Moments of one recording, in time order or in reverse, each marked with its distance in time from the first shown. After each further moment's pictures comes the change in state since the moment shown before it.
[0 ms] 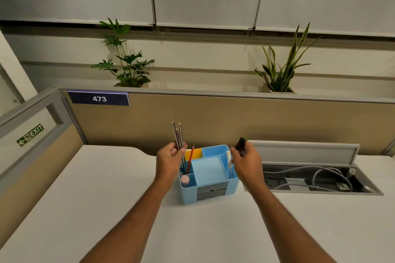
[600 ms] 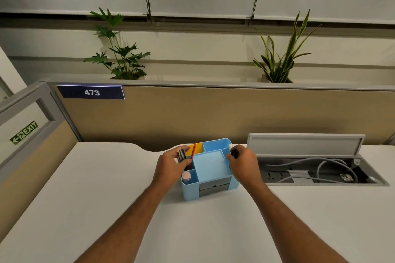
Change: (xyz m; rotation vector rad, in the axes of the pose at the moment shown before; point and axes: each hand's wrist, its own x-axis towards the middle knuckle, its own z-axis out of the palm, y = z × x) left_hand 0.002 -0.034 -0.010 0.369 -0.173 0.074; right_hand 0.012 0.037 0.024 -0.348 -0.104 -0.014
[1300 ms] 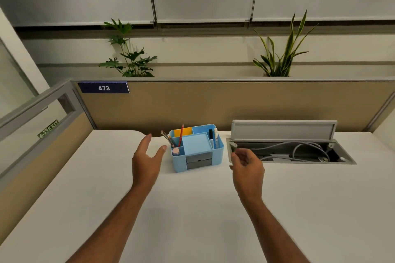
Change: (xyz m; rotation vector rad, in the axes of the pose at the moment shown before) left_hand -0.129 0.052 -0.029 -0.054 0.415 -0.035; right_hand -0.140 0.026 -0.087 0.528 0.229 0.048
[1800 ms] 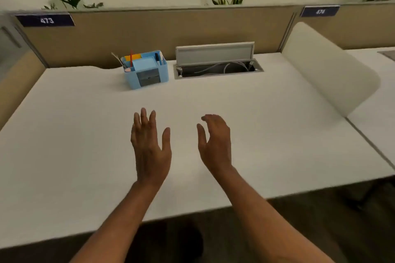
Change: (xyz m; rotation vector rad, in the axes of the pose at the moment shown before) left_hand -0.388 0.040 -0.051 0.319 -0.121 0.479; right_hand -0.257 0.049 -0.220 -0.461 0.005 -0.441
